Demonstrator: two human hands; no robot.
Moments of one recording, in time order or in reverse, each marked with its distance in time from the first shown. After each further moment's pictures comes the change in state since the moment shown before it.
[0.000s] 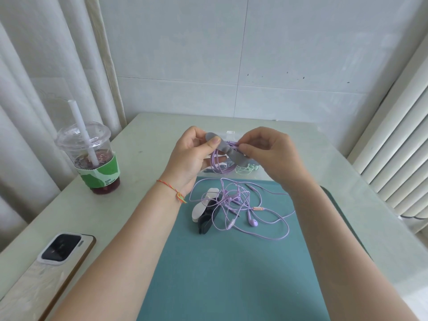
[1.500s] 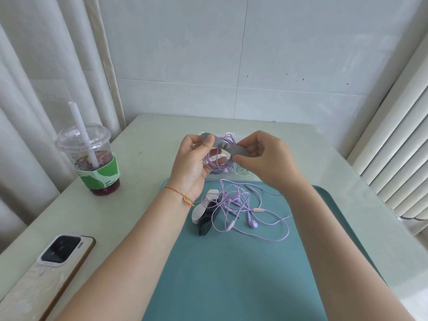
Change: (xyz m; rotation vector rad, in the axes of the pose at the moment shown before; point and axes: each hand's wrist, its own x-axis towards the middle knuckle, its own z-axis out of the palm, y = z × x) left_hand 0.000 -0.008 0.012 -0.303 0.120 -0.041; right_hand -0.003 0.000 0.008 -0.207 0.029 0.010
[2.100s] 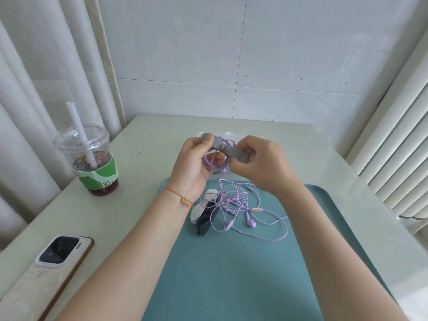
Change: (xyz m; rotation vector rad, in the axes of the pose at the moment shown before) left_hand -0.001 -0.001 0.002 -0.073 -0.027 -0.060; right_hand -0.004 0.000 0.006 -0.192 -0.025 -0.136
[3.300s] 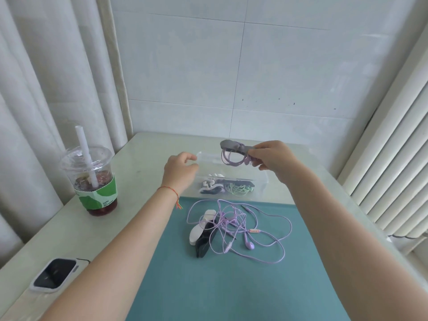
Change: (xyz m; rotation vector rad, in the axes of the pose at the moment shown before) left_hand 0.069 0.006 -0.049 1.159 0.195 0.132; right_hand 0.071 0.024 -0.033 0.233 -0.060 0.436
